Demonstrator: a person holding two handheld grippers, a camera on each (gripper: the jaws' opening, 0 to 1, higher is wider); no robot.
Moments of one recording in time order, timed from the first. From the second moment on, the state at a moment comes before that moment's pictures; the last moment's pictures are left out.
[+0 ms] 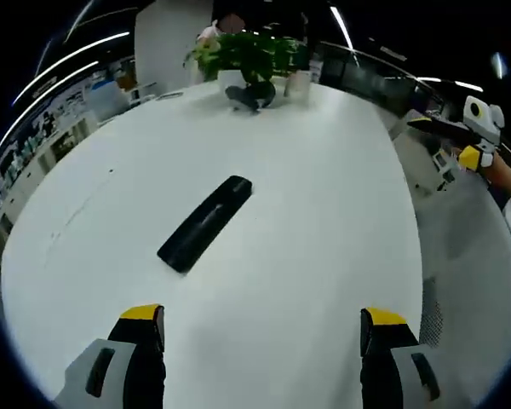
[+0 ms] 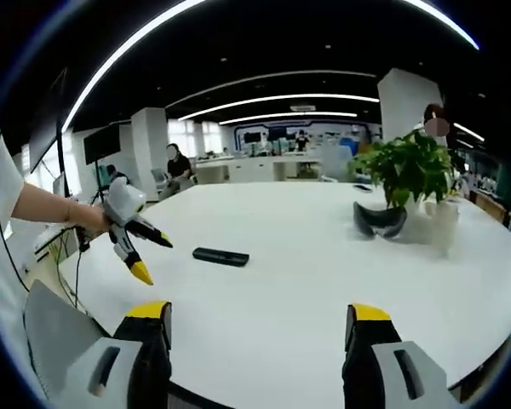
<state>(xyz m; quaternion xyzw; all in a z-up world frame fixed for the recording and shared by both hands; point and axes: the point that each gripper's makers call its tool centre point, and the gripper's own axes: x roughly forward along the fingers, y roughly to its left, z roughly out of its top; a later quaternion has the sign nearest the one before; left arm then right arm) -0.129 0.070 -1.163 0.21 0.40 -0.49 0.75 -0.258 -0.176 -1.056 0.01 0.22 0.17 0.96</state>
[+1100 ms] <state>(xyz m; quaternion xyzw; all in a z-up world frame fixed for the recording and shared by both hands) -0.027 0.017 -1.196 0.33 0.42 -0.54 0.65 -0.237 -0.164 -1.076 0.00 0.27 0.21 0.94</state>
